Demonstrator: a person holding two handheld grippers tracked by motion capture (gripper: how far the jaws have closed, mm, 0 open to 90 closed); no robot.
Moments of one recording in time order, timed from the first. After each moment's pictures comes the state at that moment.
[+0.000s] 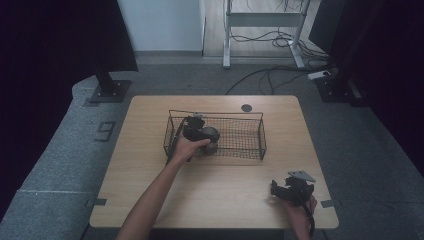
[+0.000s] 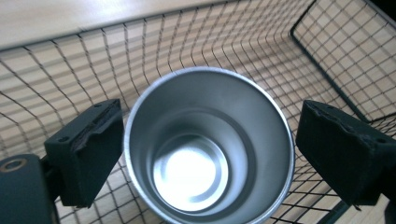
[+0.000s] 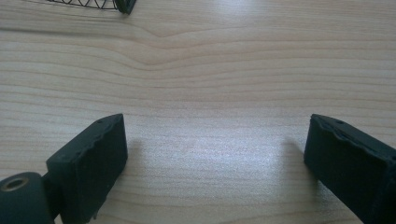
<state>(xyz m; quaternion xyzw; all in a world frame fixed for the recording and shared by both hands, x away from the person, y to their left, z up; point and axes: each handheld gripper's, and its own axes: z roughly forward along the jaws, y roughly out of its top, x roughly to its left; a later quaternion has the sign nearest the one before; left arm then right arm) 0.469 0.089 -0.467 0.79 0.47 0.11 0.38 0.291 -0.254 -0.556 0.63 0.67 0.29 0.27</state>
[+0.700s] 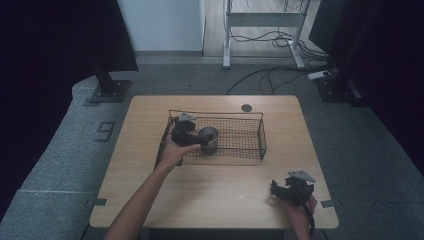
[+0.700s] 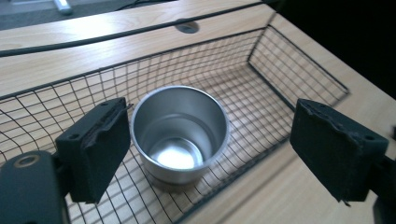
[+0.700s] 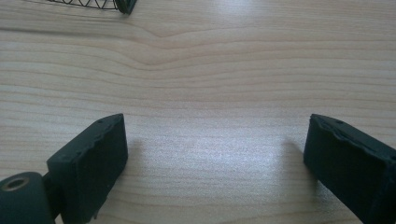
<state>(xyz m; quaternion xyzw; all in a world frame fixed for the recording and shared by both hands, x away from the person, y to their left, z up) 0.416 0.118 -0.428 0.79 0.41 0.12 0.44 0.291 -0.254 -0.556 0.63 0.67 0.29 0.27</state>
